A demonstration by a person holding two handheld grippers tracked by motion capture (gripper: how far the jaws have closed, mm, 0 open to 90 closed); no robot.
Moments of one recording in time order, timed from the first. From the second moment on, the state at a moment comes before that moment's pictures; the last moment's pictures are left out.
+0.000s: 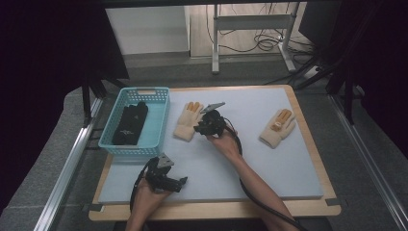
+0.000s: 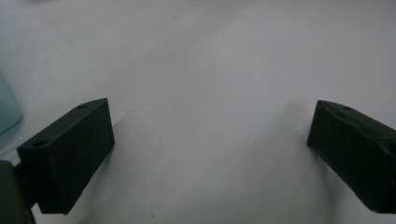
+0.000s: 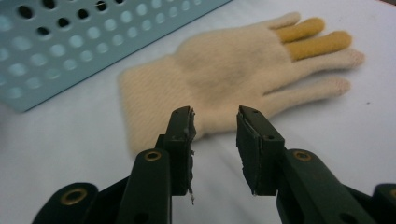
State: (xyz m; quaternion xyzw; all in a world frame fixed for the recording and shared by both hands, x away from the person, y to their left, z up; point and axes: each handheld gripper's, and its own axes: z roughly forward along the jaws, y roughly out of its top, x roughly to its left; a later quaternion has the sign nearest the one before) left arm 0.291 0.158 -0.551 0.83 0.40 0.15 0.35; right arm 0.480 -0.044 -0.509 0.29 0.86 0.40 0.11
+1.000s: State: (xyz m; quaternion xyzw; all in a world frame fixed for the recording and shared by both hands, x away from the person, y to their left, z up) left arm 0.291 0.158 -0.551 0.83 0.40 0.15 0.35; right arm 0.457 -0.049 -0.484 0.26 0.87 0.39 0.11
